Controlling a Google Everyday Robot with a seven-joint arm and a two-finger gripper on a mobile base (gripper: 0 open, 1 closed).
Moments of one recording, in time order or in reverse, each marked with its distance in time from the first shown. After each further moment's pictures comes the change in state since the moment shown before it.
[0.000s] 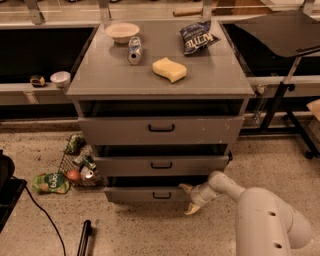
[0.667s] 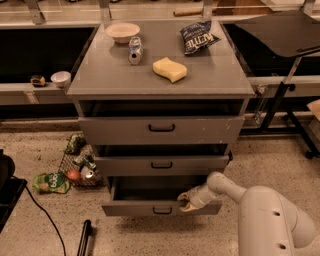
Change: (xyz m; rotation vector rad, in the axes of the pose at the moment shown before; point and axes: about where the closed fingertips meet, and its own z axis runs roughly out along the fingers) arm -0.009 0.012 -0.005 -0.020 -0.003 -0.006
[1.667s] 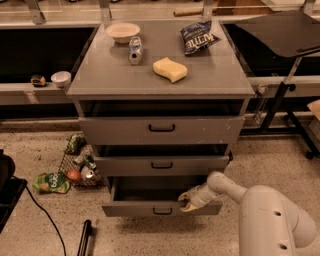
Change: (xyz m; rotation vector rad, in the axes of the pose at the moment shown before) arm -0.004 -0.001 -0.004 0.000 0.000 0.000
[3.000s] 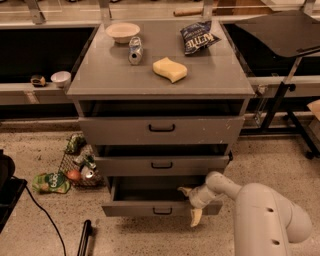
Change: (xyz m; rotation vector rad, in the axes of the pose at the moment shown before) arm 0.003 0.008 0.007 -0.050 0.014 0.041
